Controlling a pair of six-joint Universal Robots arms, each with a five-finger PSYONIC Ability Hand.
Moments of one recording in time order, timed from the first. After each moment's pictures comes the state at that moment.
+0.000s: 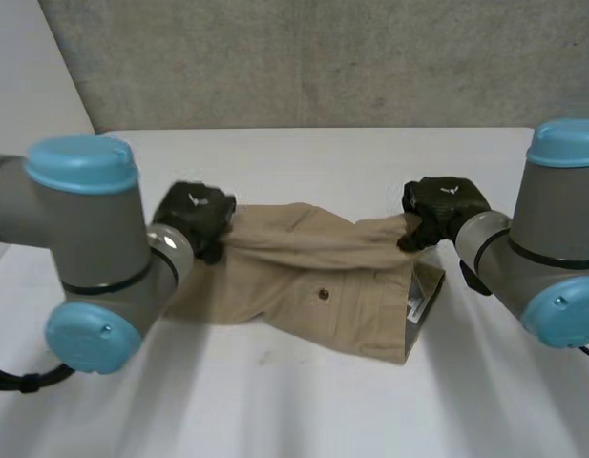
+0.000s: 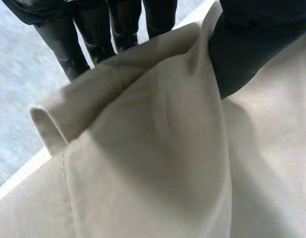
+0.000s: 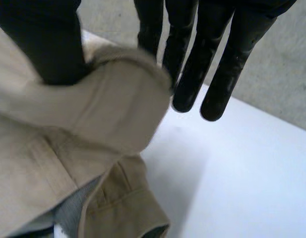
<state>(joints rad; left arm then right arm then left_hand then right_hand) 4.17 -2.08 -1.34 3.08 -1.67 3.54 1.96 -1.06 1.31 0.08 1.50 3.01 1.06 1.07 1.07 1.08 0.91 0.74 0.90 0.94 0.95 0.75</state>
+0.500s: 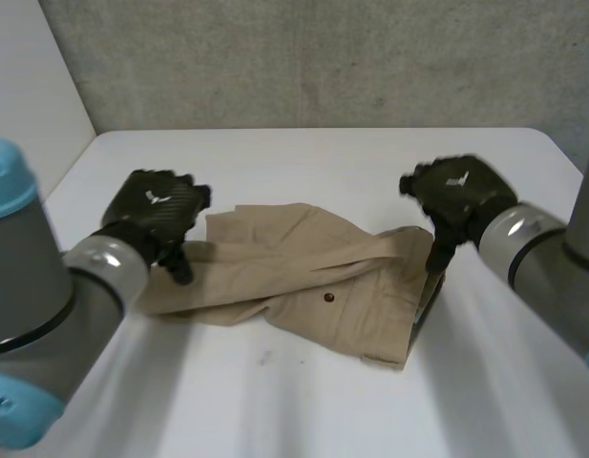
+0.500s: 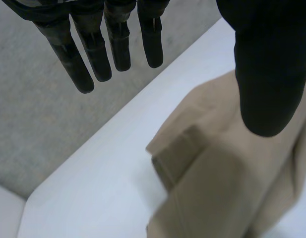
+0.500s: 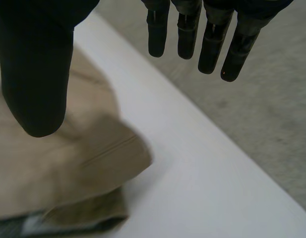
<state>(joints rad) 4.20 -1.73 -1.60 3.10 -1.67 3.54 2.00 -1.33 1.45 0.19 1.50 2.71 0.39 0.38 0.39 0.38 0.20 0.27 0.32 0.30 0.30 0.13</state>
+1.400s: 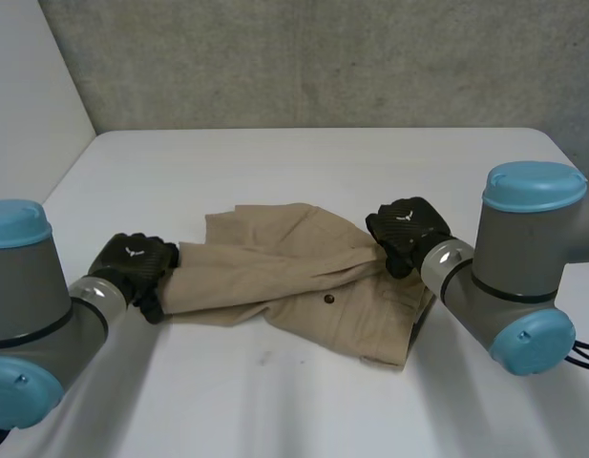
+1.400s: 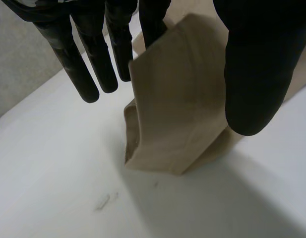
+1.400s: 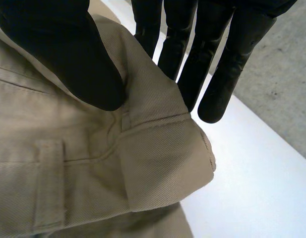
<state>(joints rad) 4.42 -1.91 -1.76 3.24 -1.54 3.55 2.03 -1.00 1.38 -0.04 1.45 2.72 0.51 0.50 0.50 0.51 0.33 0.97 1.17 1.16 1.19 0.97</state>
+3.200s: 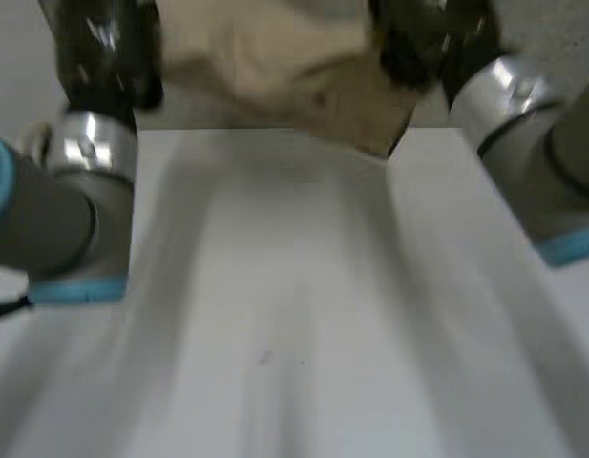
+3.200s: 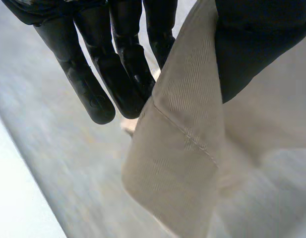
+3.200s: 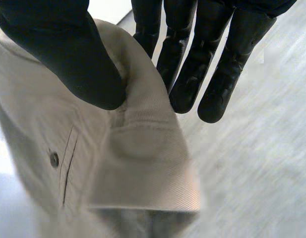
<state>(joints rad) 4.24 -1.80 -1.51 3.79 -1.73 3.56 2.05 -1.27 1.17 -0.23 1.36 2.85 1.13 1.19 1.19 1.19 0.96 0.97 1.17 1.20 1.19 0.97</state>
